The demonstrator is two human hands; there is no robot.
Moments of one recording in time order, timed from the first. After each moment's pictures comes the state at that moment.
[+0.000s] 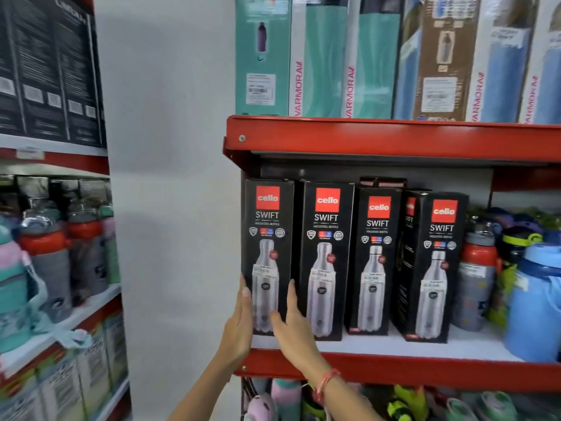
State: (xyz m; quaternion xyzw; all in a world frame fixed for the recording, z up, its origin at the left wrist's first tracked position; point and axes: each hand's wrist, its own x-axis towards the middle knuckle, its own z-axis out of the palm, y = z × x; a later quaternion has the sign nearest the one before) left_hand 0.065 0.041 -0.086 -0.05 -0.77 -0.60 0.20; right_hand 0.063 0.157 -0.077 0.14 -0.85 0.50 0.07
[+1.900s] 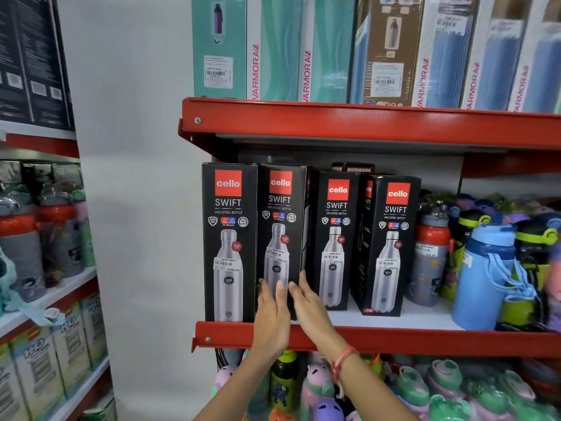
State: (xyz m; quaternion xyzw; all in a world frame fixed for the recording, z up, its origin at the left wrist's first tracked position) left_hand 0.098 0.173 -0.086 -0.01 -0.79 -0.59 0.16; right_hand 0.071 0.257 -0.073 0.07 -0.82 0.57 0.05
